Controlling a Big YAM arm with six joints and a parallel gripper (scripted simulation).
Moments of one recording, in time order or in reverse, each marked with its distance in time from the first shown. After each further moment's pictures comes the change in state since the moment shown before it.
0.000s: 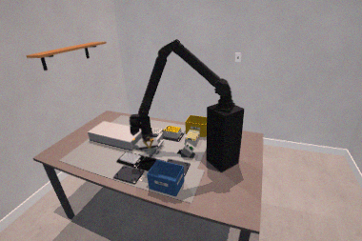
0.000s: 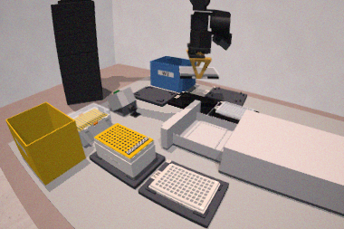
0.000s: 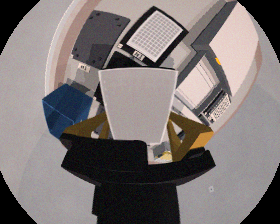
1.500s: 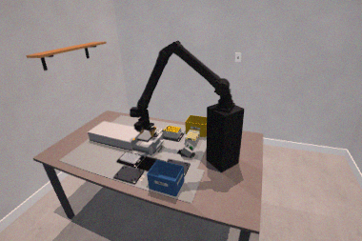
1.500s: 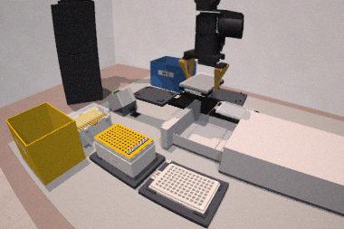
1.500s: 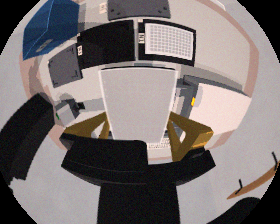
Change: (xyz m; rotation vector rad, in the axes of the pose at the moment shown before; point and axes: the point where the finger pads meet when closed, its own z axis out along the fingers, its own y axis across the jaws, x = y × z) arm -0.003 -0.107 0.000 -0.001 0.000 -0.962
